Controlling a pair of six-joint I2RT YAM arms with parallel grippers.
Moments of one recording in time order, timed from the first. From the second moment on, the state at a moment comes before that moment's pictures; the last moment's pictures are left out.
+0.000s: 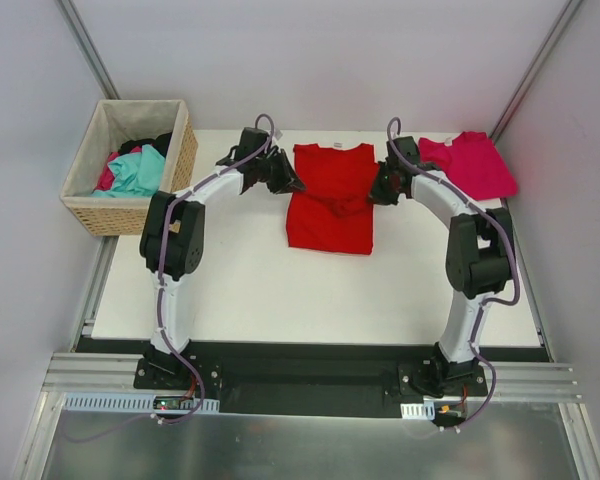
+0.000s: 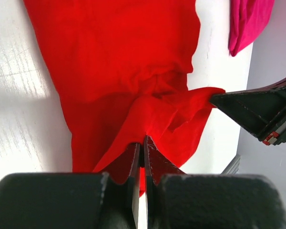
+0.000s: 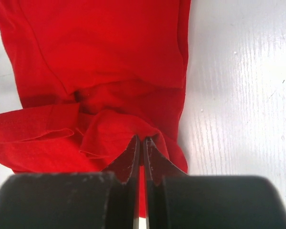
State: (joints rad) left arm -0.35 2.10 1.62 -0.22 0.54 -0.71; right arm 0.26 1.93 1.49 -0.50 -0.10 0.55
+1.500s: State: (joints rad) left arm -0.50 1.87 1.12 -0.04 0.48 -0.76; right arm 0.44 1.69 1.09 -0.39 0.00 0.51
